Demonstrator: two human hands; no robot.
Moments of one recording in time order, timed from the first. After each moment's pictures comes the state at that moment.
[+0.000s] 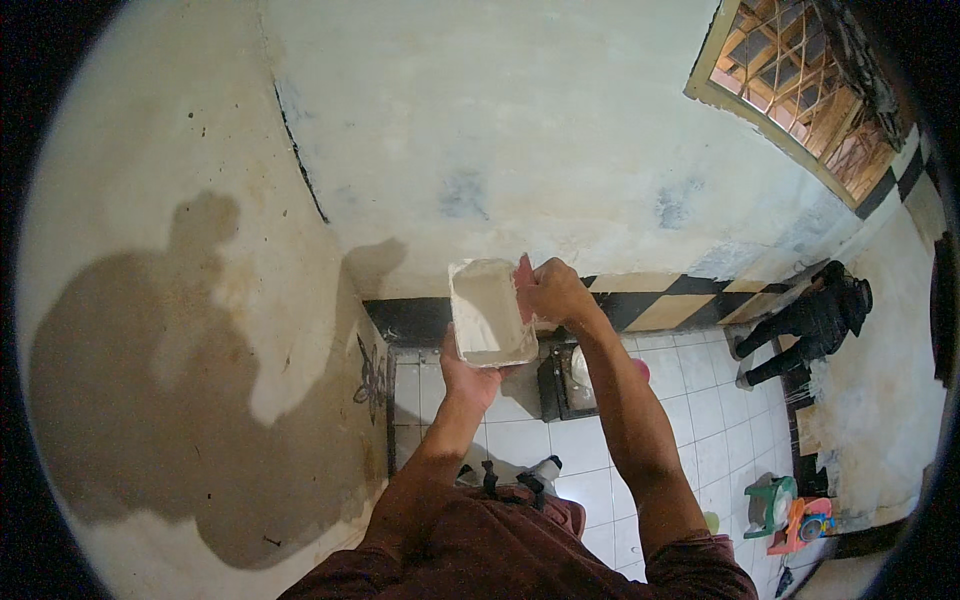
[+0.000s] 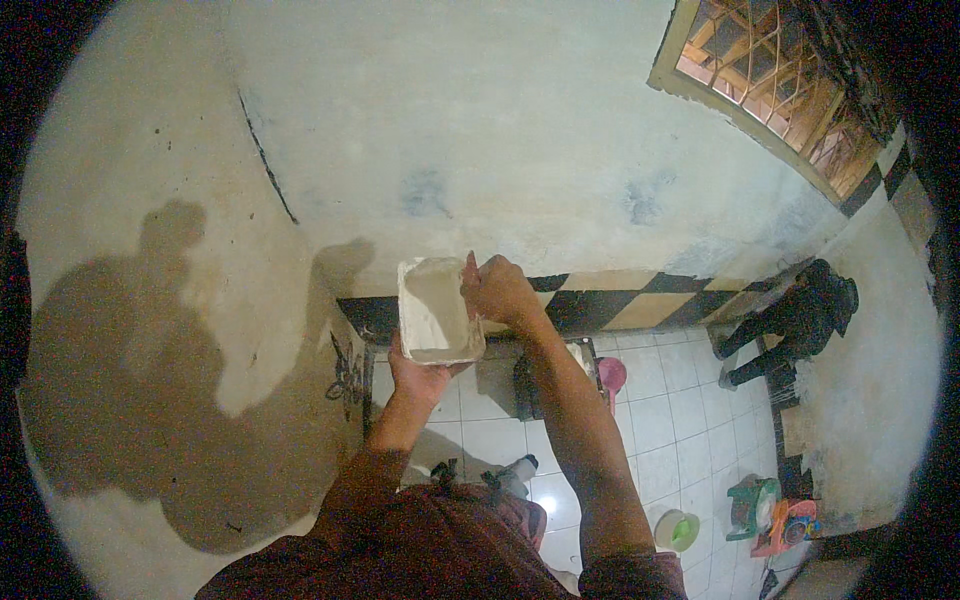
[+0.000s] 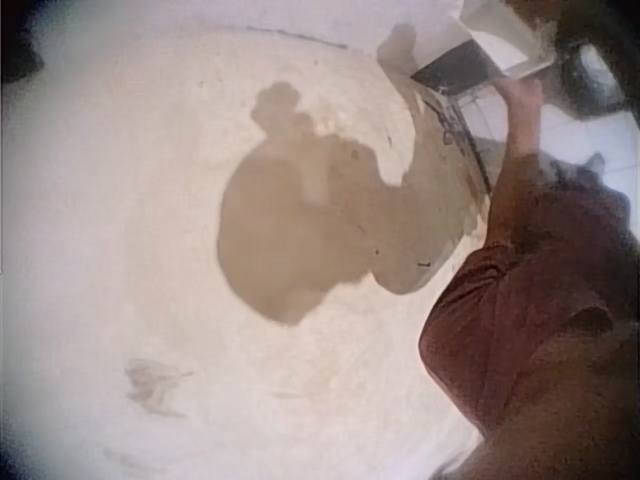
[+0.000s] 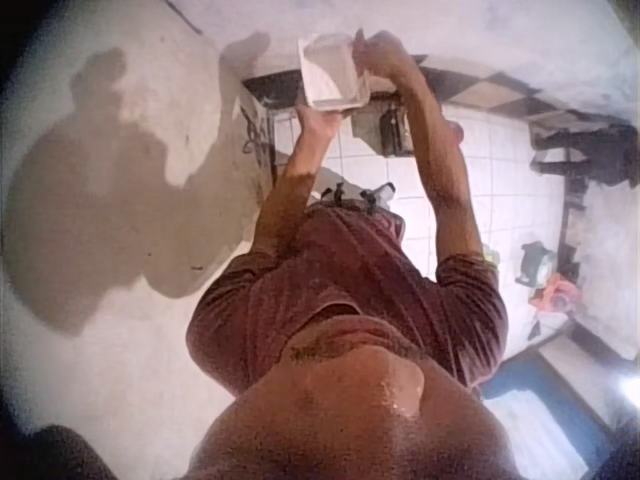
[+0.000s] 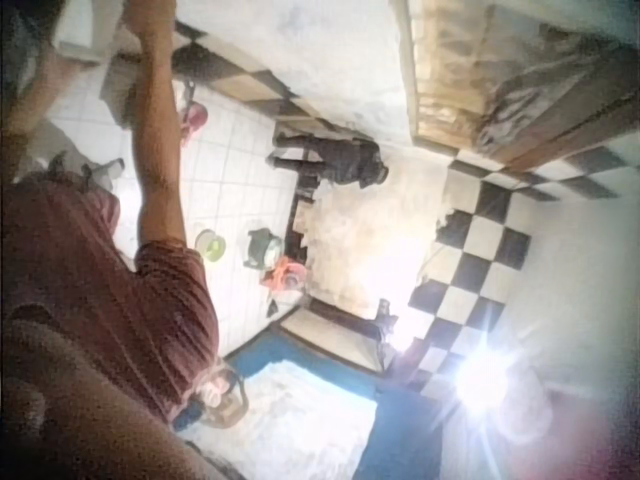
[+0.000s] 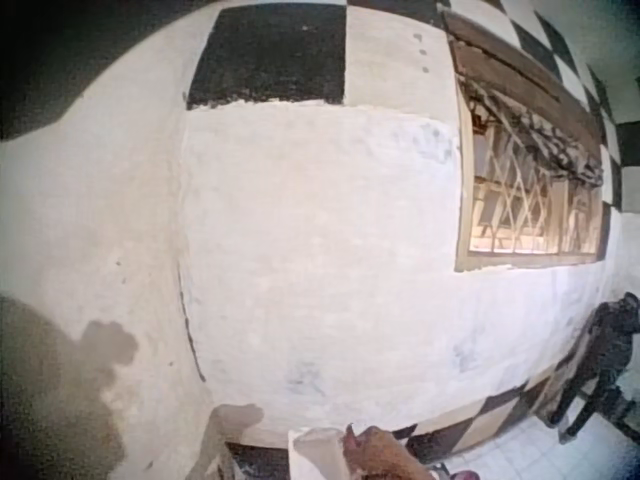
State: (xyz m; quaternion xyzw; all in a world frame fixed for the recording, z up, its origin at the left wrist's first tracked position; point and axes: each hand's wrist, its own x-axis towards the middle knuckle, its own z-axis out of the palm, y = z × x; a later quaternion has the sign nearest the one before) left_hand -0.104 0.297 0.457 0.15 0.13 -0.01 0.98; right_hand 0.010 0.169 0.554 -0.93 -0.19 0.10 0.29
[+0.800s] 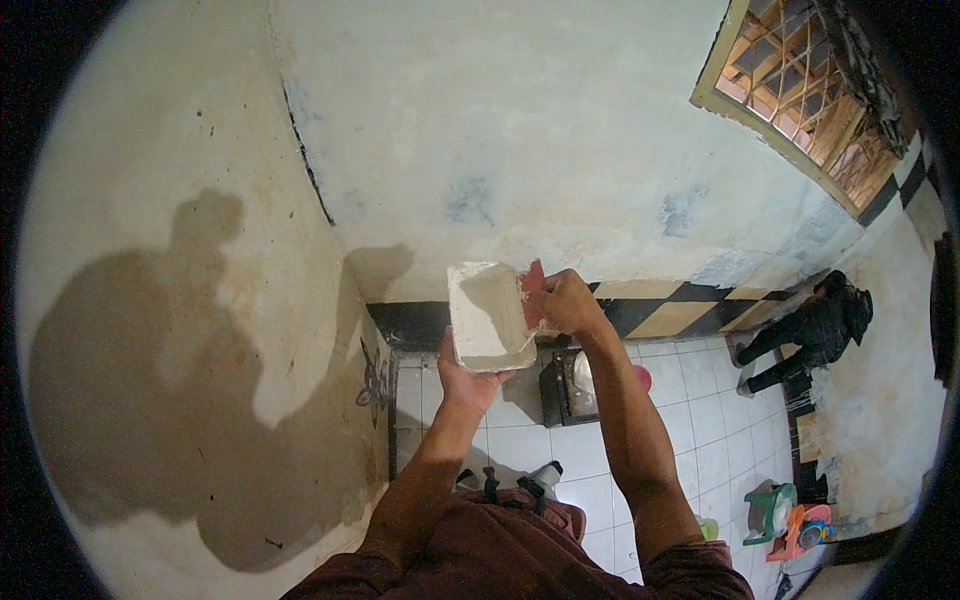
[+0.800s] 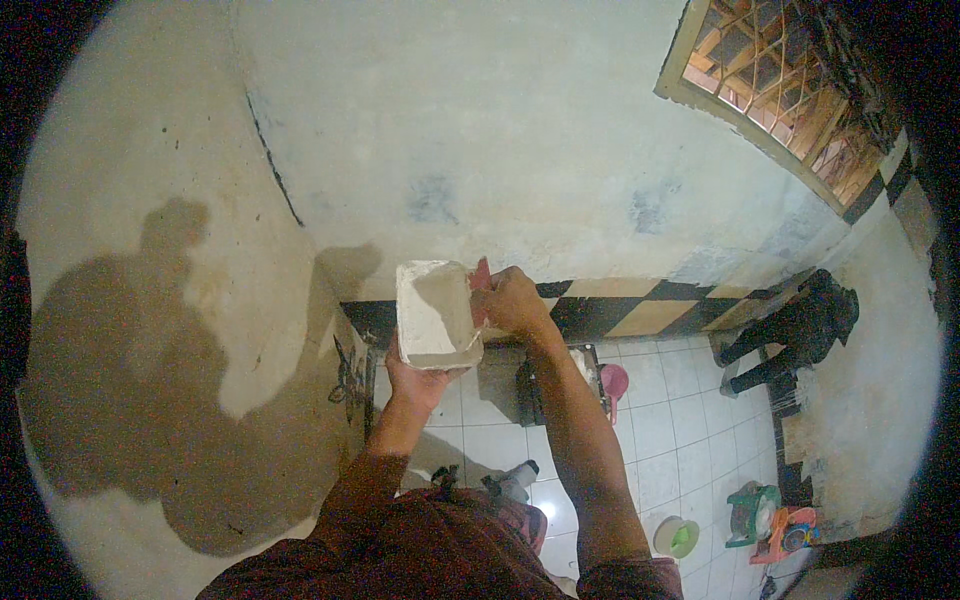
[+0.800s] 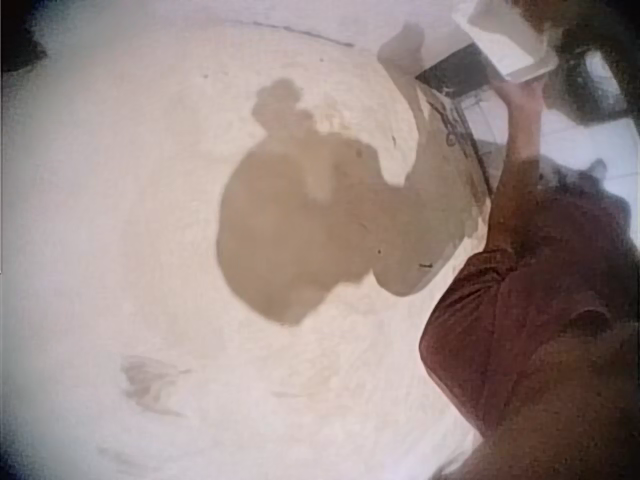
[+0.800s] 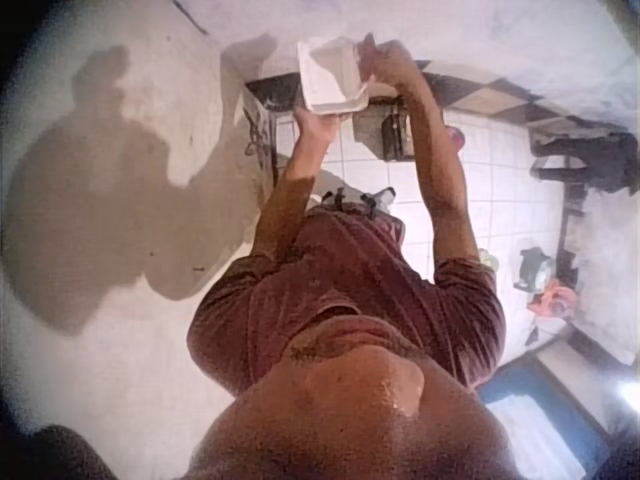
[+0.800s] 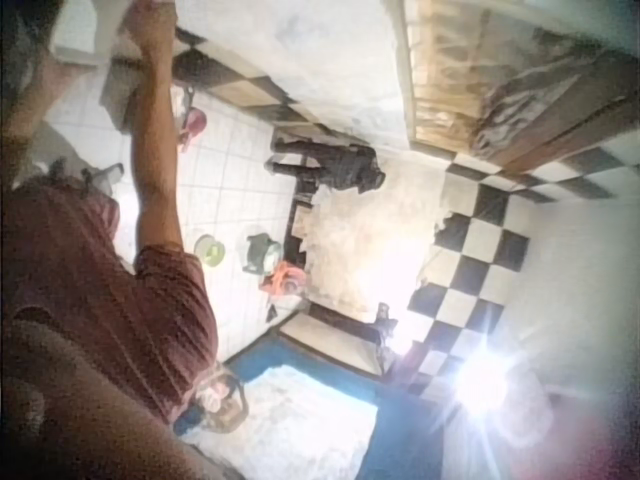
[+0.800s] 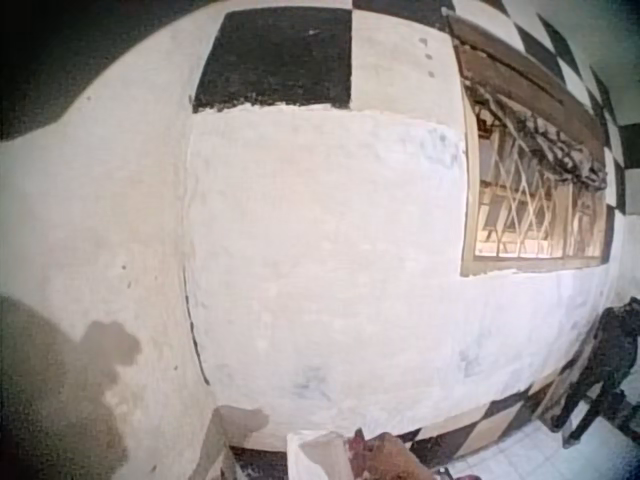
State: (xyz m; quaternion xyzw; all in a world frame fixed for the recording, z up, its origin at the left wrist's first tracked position) left_hand -0.107 0.308 0.453 0.14 0.10 -0.03 0.99; right_hand 0.006 0.162 0.543 -0.91 -0.13 0.10 0.39
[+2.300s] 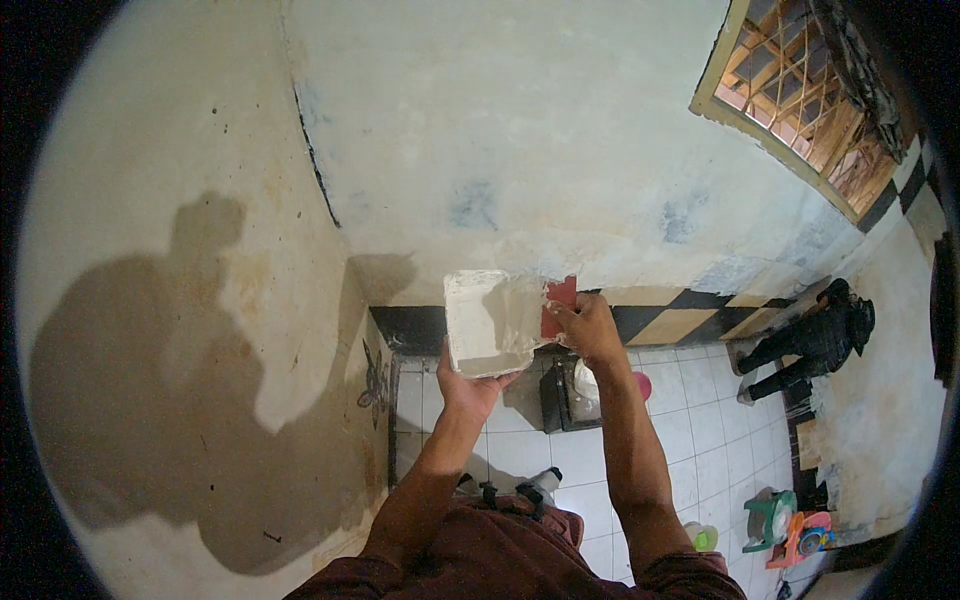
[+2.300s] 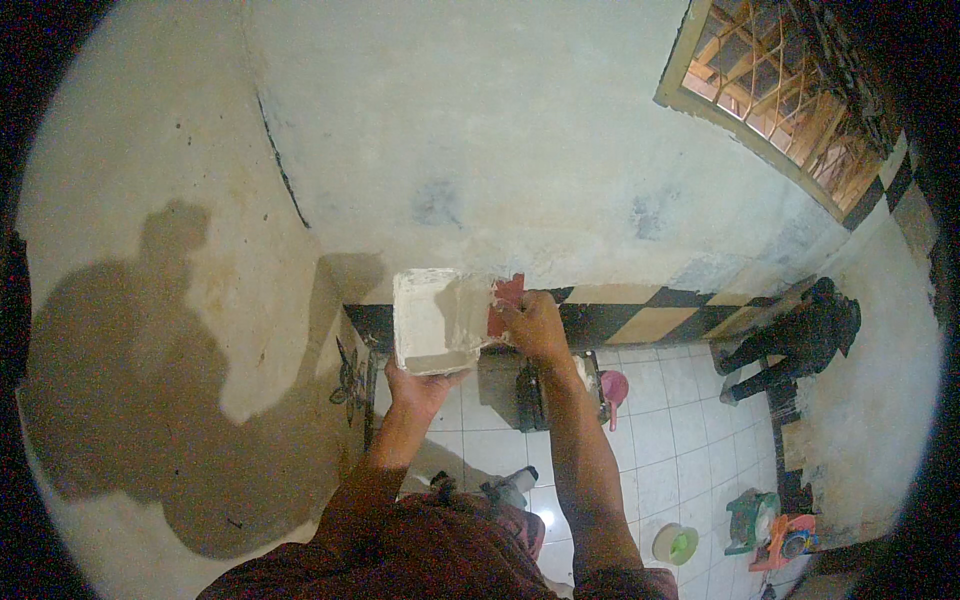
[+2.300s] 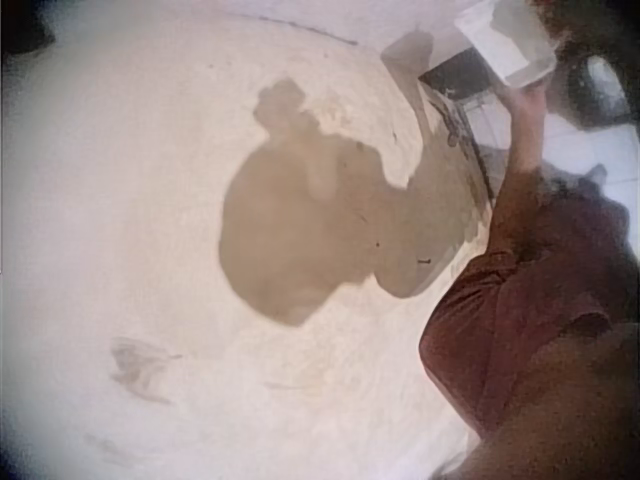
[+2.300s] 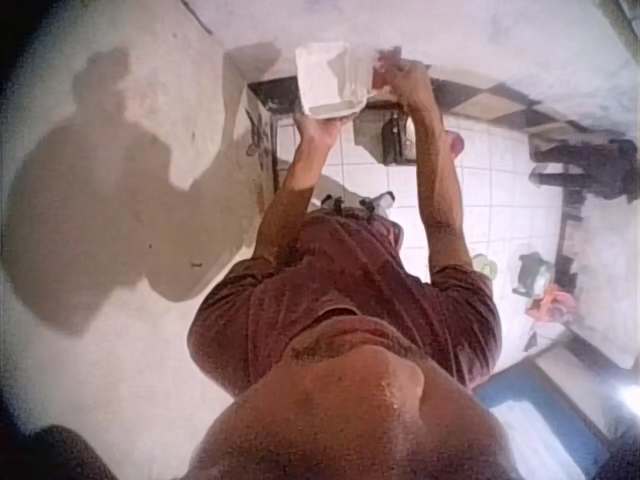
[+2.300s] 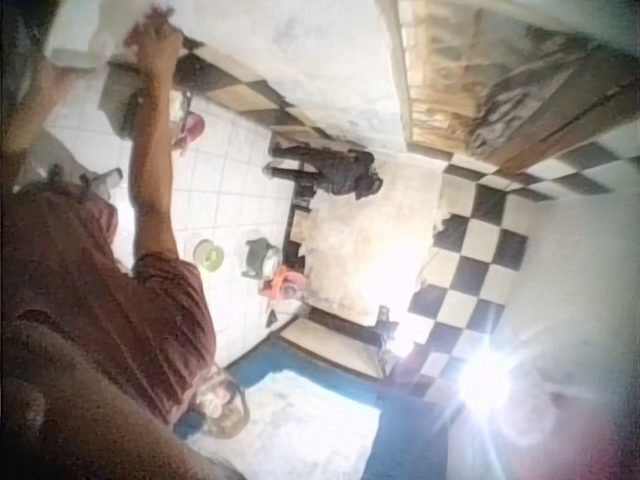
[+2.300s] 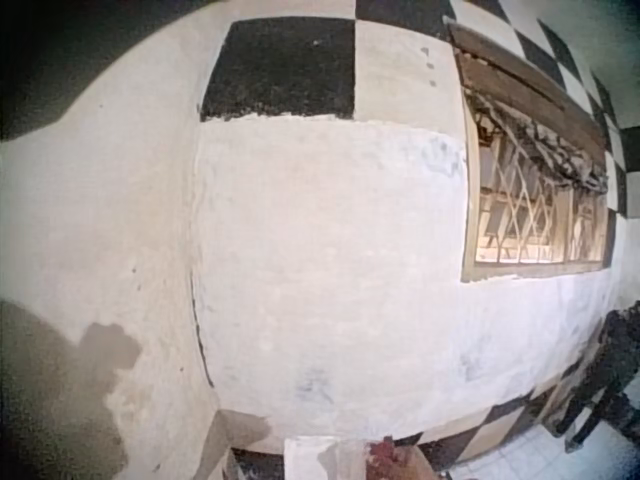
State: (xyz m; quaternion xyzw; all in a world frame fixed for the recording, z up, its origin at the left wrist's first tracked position) left_hand -0.123 0.304 0.458 0.12 0.13 0.00 0.98; right_hand -0.025 0.133 0.526 -0.85 -0.10 0.05 0.52
